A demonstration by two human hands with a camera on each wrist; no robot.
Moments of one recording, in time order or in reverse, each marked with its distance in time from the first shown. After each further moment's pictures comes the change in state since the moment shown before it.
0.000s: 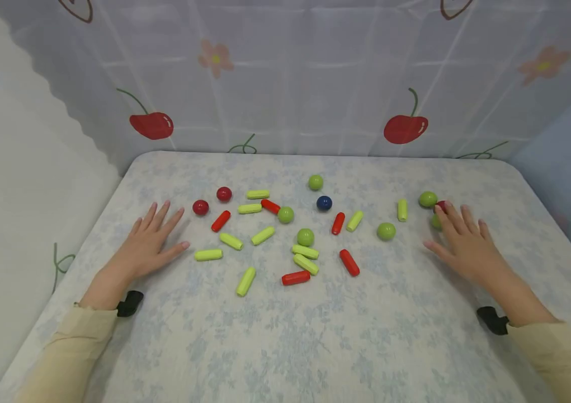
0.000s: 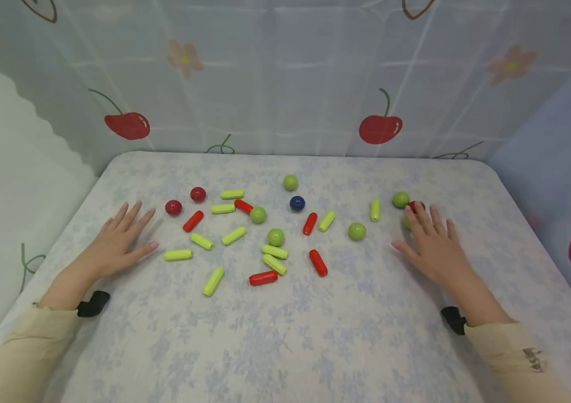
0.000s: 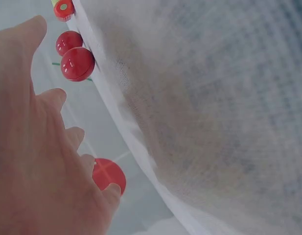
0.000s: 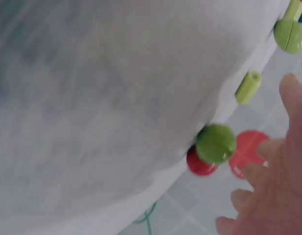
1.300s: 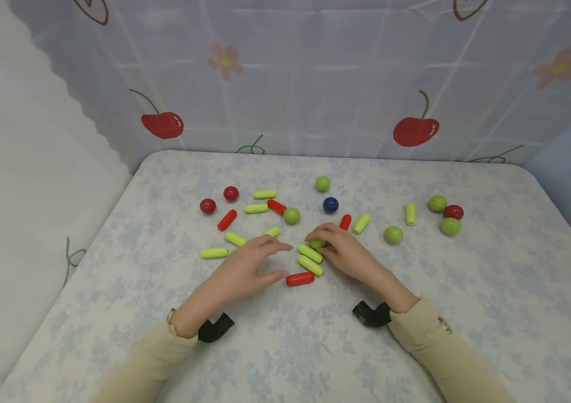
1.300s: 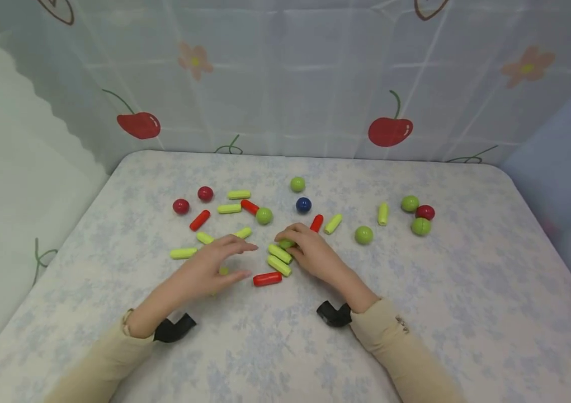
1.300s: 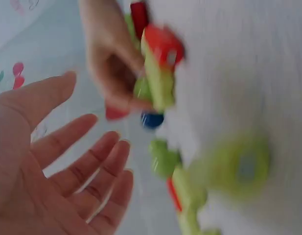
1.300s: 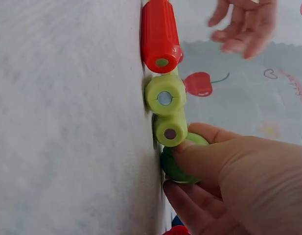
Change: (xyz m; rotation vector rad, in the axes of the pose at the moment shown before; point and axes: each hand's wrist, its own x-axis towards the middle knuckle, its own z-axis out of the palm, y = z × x) left_hand 0.018 0.183 0.004 -0.337 0.034 0.292; right_hand 0.079 -0.179 0.049 0.573 0.022 -0.438
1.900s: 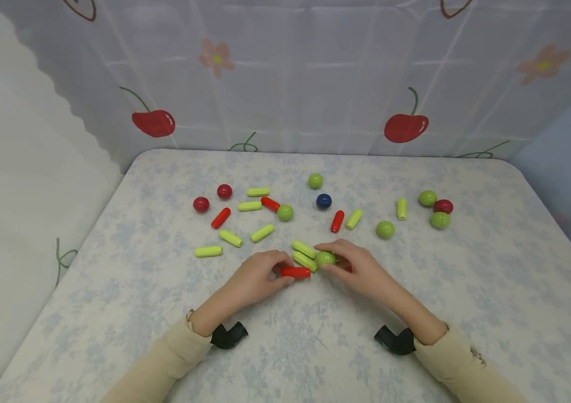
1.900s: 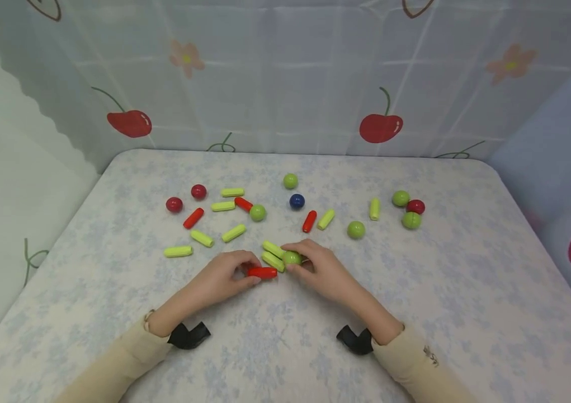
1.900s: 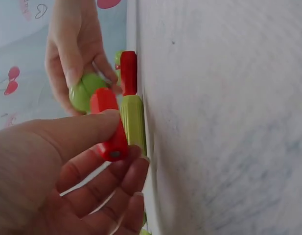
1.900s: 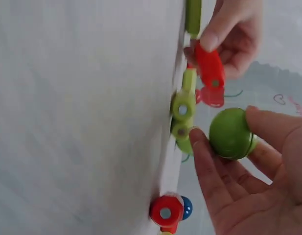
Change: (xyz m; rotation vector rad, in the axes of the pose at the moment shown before) left_hand 0.010 0.001 0.045 -0.144 -0.071 -0.087; right_hand -0.049 -0.027 -0.014 0.183 0.018 0.070
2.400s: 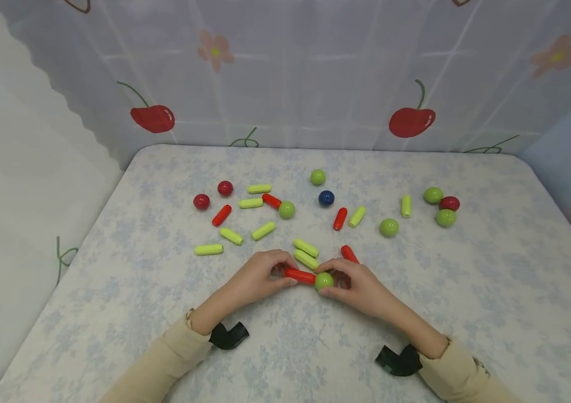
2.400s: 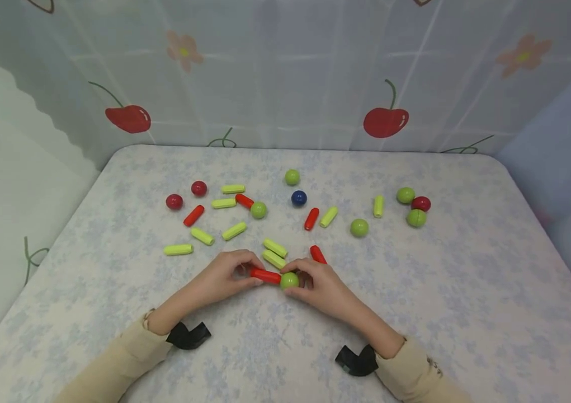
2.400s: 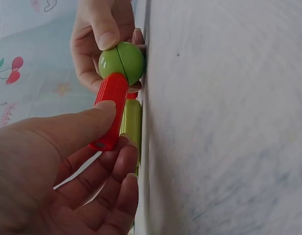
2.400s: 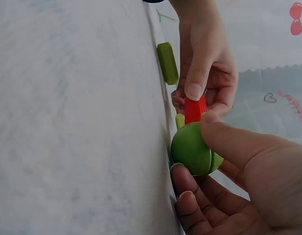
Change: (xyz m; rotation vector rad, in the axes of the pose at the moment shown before) left_hand 0.002 -0.008 0.002 -0.164 -0.002 0.071; right_hand -0.020 0.006 0.021 0.114 -0.050 0.092
